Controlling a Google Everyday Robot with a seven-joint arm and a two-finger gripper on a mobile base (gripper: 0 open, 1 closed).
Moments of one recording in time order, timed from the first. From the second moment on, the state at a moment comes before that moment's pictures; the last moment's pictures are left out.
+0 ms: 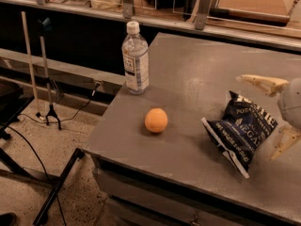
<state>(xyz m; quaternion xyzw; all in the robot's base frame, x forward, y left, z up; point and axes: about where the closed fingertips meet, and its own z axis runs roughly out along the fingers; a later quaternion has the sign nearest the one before) 0.431 -0.226 0.880 -0.79 0.52 -0.05 0.32</state>
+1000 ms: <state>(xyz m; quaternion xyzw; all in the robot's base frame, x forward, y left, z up) 0.430 -0.203 0.868 -0.84 0.45 -0.03 0.29</state>
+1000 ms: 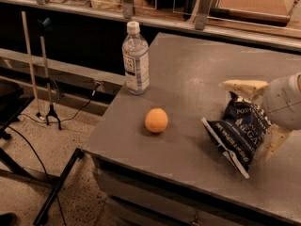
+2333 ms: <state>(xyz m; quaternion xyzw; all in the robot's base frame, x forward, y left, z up) 0.430 -0.191 0.862 -0.86 0.43 -0.03 0.27</state>
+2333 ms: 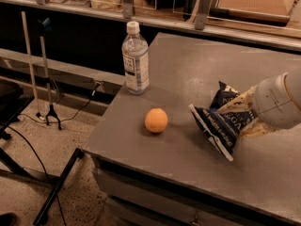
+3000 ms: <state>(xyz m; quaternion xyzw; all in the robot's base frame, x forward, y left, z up) 0.429 -0.189 0.863 -0.86 0.43 -0.03 0.27</state>
